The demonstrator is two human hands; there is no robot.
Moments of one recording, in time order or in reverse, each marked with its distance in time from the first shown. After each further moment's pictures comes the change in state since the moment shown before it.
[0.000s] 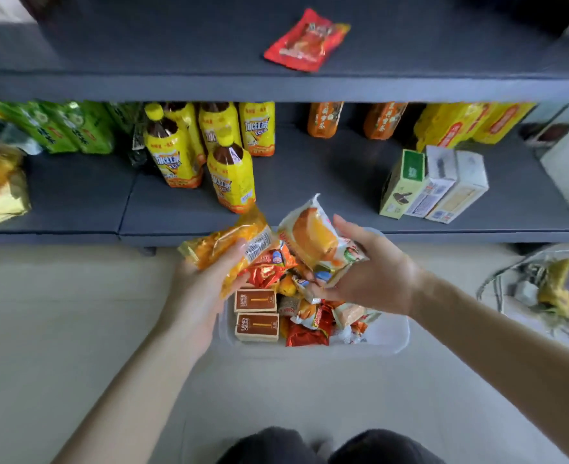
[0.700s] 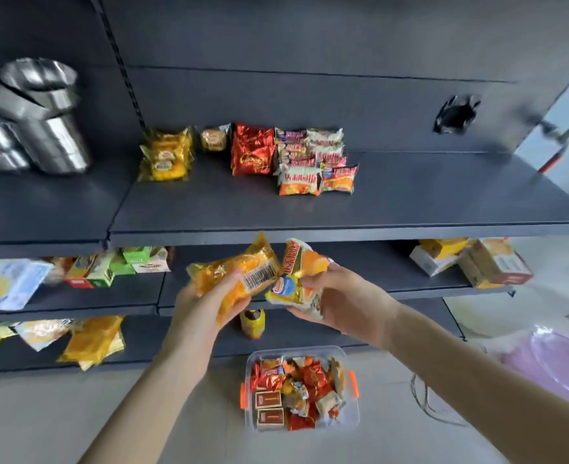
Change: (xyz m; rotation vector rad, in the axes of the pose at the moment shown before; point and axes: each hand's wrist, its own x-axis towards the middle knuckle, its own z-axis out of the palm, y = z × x) left_hand -0.225 0.456 0.040 -0.051 -0.103 0.066; right_hand -0.299 -0.181 0.387 -0.279 -0.030 -0.353
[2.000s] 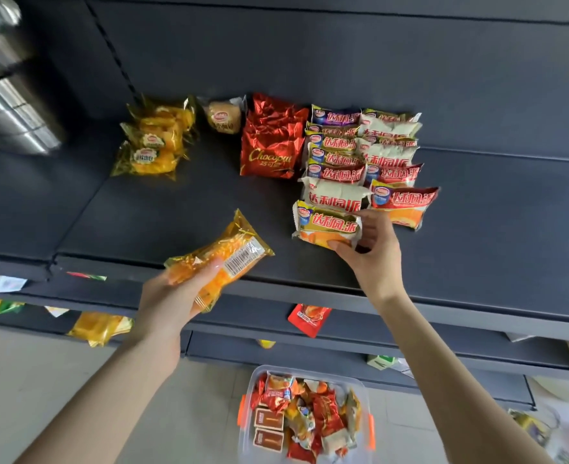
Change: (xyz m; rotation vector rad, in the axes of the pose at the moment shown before) left_hand 0.181 0.014 0.052 0.219 0.340 -0.019; right_hand 0.228 -0.082 -0.146 -0.744 0.535 -0.632
